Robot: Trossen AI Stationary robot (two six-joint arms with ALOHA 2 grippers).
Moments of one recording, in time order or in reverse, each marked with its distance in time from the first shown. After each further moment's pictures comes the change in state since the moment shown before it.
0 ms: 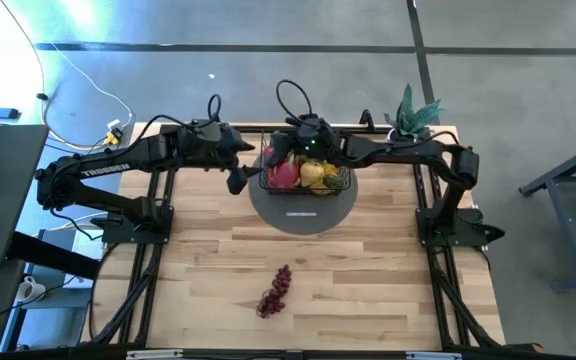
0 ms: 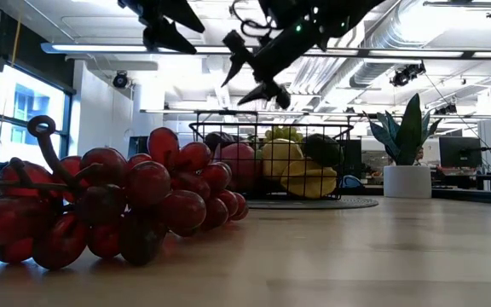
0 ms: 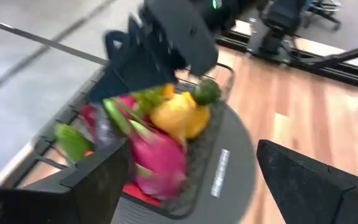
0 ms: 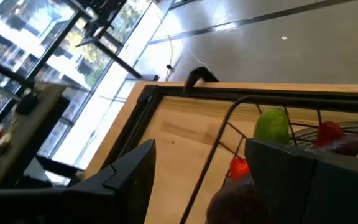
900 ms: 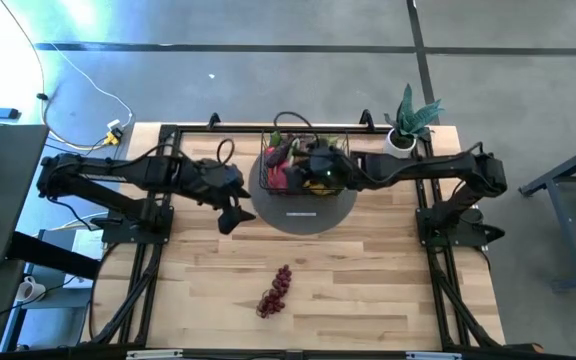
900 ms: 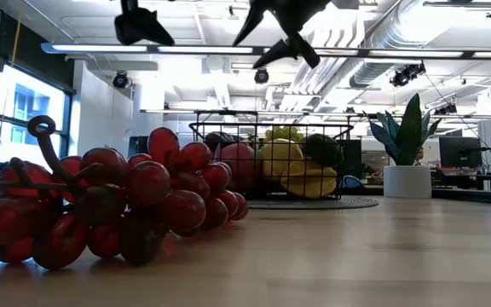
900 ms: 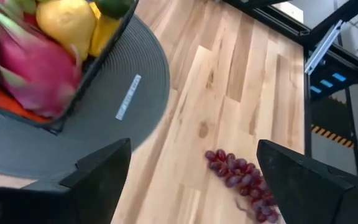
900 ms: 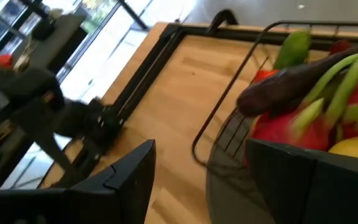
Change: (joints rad) left arm -0.312 0.003 0.000 -0.180 0.028 -0.356; right arm 0.229 -0.198 0.000 -0.344 0.059 0.017
